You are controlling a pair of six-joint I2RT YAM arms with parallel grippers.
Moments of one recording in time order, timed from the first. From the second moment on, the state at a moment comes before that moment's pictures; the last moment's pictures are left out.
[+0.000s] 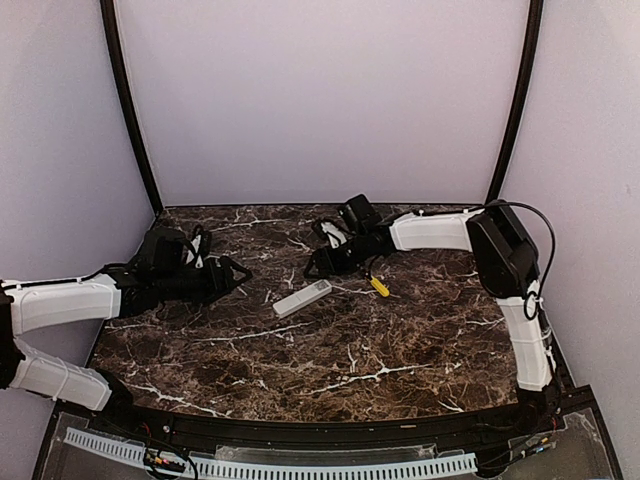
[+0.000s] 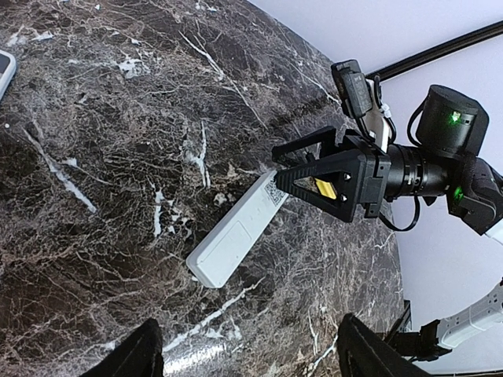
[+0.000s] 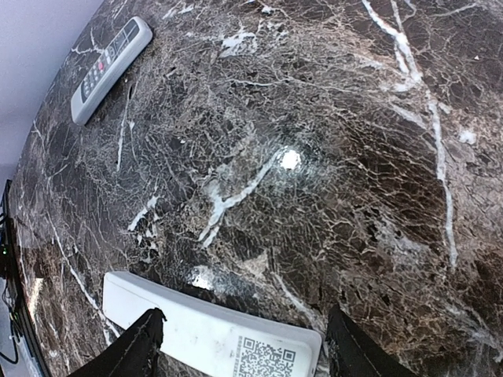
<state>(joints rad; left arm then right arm) -0.51 1.20 0.61 0.03 0.27 -0.80 0.70 2.25 1.69 -0.31 -0.45 0.25</state>
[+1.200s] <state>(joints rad) -0.51 1.28 0.60 0.03 0.28 -0.77 0.77 2.19 1.55 -0.32 -0.49 0.21</state>
